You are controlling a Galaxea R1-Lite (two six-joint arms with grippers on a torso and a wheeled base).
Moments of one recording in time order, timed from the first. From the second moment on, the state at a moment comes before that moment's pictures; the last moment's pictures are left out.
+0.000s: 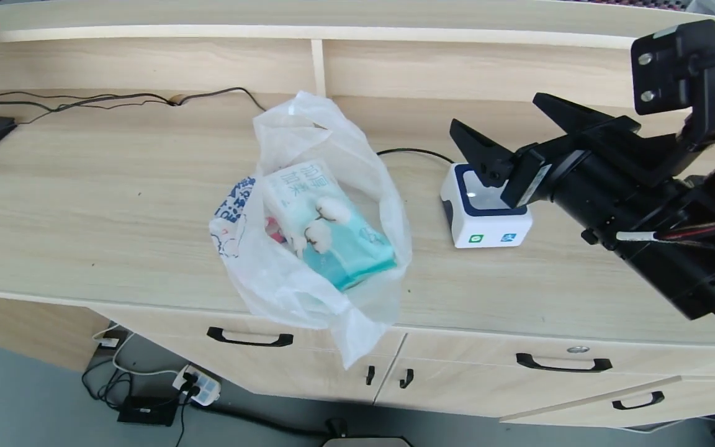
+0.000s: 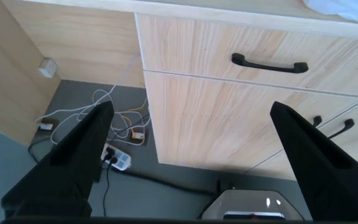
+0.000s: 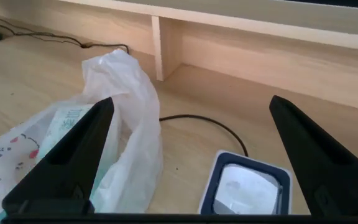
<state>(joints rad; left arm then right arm) 0.00 0.00 0.00 -0.02 0.00 0.02 0.67 1.57 -0.81 -1.13 -0.19 -0.24</state>
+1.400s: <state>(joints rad) 0.00 0.00 0.00 -0.02 0.00 0.03 0.01 1.45 -0.32 -1.33 0.11 -0.09</state>
